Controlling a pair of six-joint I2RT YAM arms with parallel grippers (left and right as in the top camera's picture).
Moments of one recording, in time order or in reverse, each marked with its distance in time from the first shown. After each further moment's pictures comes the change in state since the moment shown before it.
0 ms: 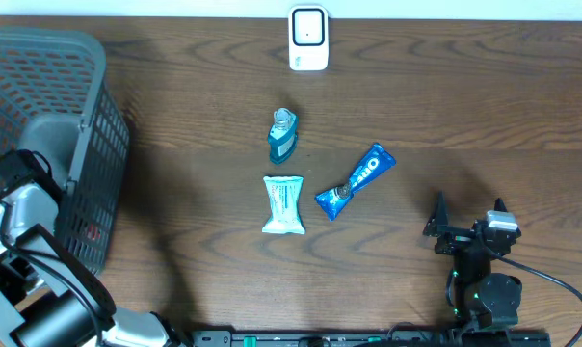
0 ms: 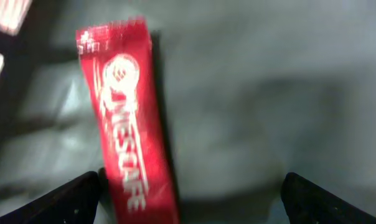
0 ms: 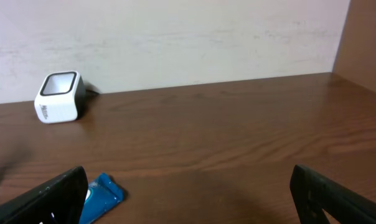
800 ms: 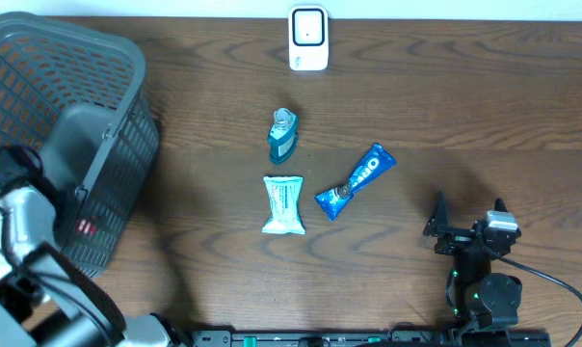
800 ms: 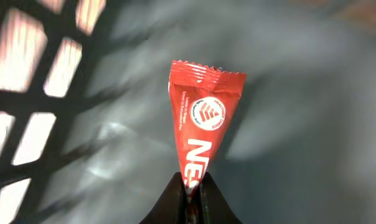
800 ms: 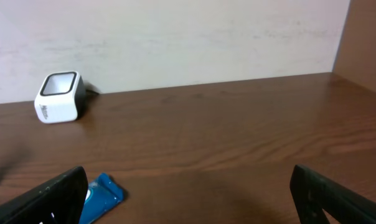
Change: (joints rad) left arm 0.006 -0.099 0.055 -0.046 0.045 0.275; right arm 0.000 0.000 0.000 0.000 0.000 0.000
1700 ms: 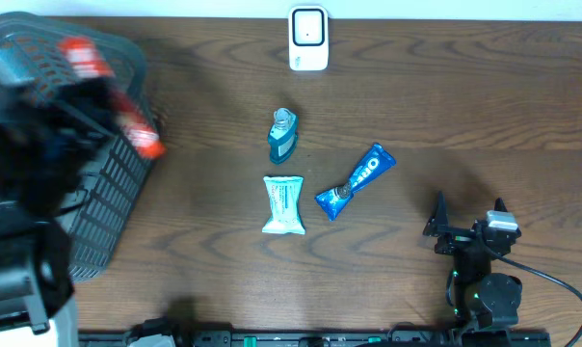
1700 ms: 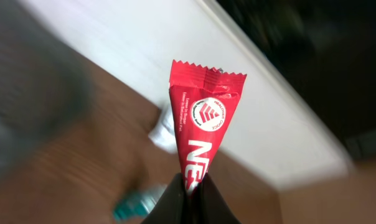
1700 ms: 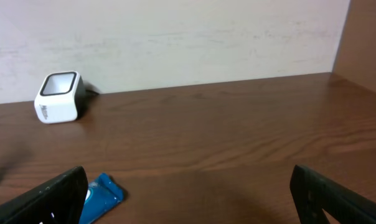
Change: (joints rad) left arm -0.539 -0.550 0.547 -0.200 0.707 0.256; right arm 0.000 0.000 0.000 0.000 0.000 0.000
